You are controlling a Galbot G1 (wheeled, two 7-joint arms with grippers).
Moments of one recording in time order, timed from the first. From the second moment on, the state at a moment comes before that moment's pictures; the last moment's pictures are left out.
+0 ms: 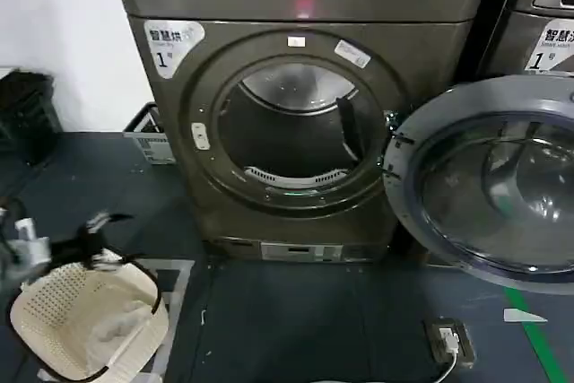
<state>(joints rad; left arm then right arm) 0.77 0.06 0.12 -1.77 -0.44 -0.10 0.44 -1.44 0.98 2.29 1.72 0.29 -0.29 -0.15</state>
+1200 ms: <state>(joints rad) 1.04 0.23 -0.05 -1.62 -0.07 -0.24 0.58 -1.46 0.99 2.32 1.71 0.29 -0.30 -0.16</state>
